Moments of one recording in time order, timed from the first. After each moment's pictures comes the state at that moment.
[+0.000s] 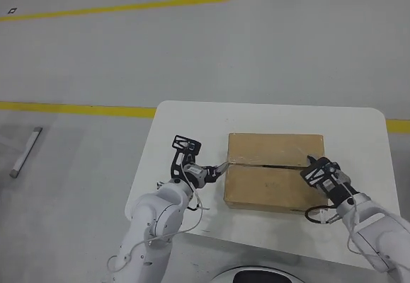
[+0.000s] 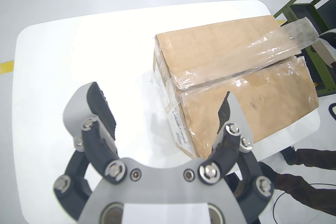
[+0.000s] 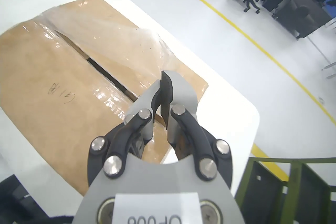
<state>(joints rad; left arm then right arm) 1.18 -1.36 -1.24 -1.86 1.16 -0.12 -0.76 -1.62 -1.06 1.45 -2.11 -1.56 -0.09 0.38</state>
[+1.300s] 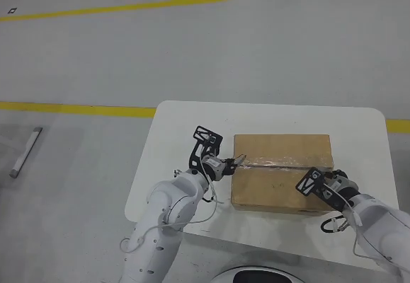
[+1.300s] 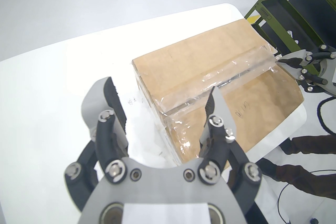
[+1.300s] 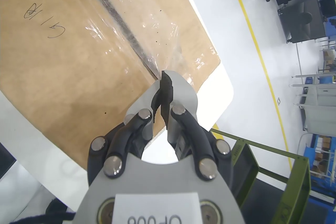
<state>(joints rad) 1.05 -1.38 -1.12 -1.73 1.11 -0.19 -0.68 -1.61 -1.06 1.48 -2.15 -1.70 -0.35 0.70</state>
